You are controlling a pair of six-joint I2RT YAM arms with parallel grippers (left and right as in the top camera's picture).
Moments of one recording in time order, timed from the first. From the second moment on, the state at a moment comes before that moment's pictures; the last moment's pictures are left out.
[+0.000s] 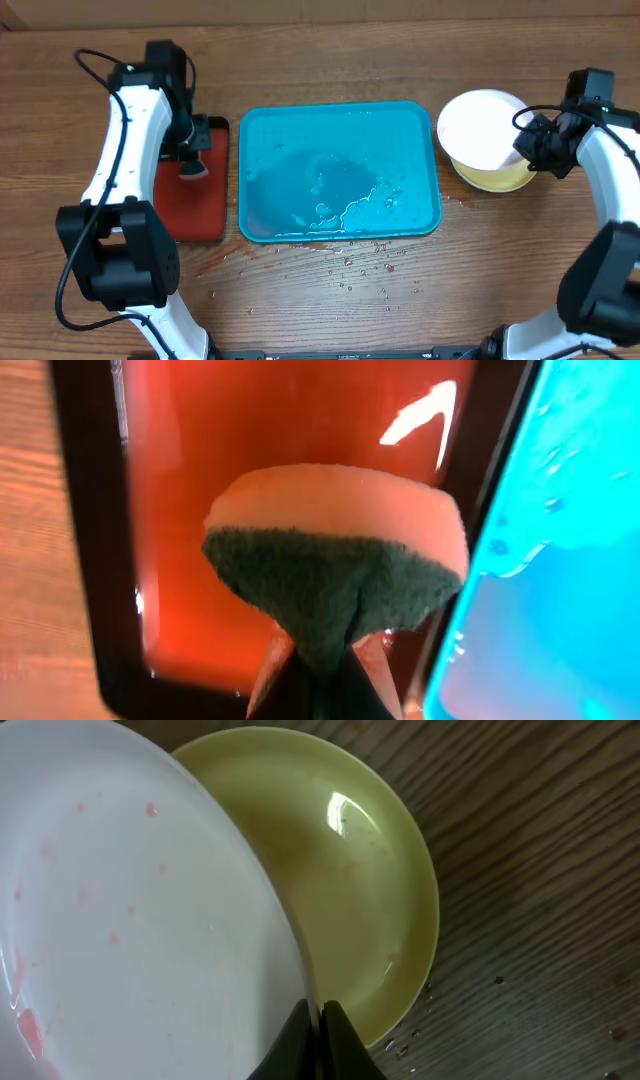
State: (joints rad) left arm 0.05 1.95 1.68 -1.24 -0.10 -0.12; right arm -0.27 1.76 1.34 -0.86 -0.06 0.46
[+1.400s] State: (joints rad) left arm 0.09 1.95 1.67 -1.15 -0.15 -0.03; right arm -0.32 1.89 1.54 -1.04 -0.07 0.46
